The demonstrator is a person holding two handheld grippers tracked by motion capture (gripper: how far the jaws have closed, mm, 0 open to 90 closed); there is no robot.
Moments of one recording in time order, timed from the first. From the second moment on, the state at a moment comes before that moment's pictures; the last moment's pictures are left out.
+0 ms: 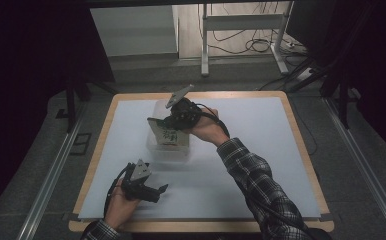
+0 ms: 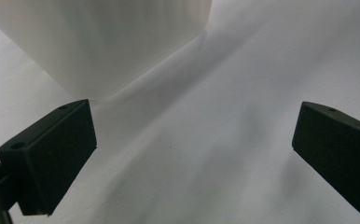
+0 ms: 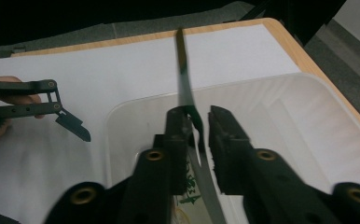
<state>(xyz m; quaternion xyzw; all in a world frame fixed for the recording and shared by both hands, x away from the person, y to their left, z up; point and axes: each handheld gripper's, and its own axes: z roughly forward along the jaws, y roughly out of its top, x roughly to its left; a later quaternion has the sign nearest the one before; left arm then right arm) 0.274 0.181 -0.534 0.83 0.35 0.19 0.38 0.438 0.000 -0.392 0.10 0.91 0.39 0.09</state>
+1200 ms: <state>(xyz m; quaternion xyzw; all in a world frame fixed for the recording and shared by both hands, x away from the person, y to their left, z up) 0.274 0.178 -0.536 0.84 0.34 0.18 0.38 0.426 -0.026 -0.391 0.14 0.90 0.40 0.11</state>
